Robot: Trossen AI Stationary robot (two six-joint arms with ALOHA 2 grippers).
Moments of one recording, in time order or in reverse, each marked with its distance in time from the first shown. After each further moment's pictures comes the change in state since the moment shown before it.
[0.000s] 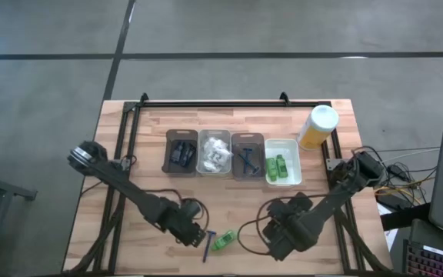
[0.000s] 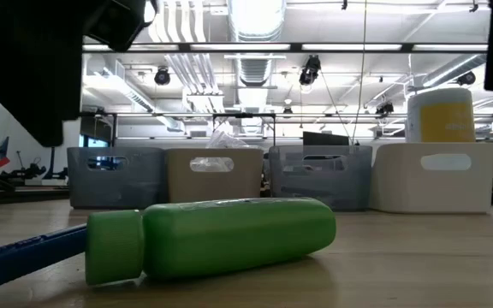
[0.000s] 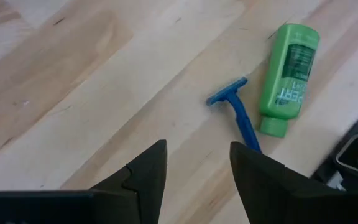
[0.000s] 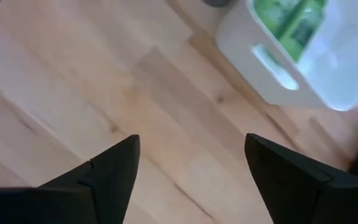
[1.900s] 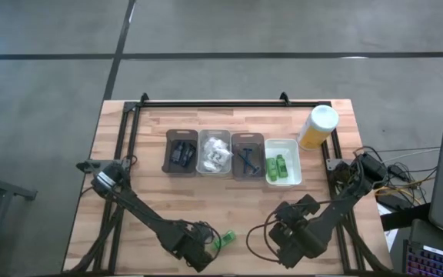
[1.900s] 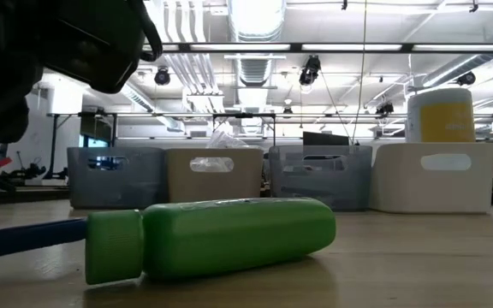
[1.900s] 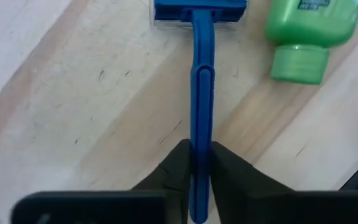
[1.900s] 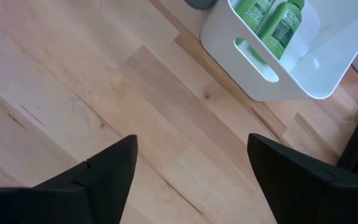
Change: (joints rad) left arm -0.092 0.361 0.257 -0.085 0.086 0.018; right arm 0.073 -0.004 -0.008 -0.064 0.051 0.101
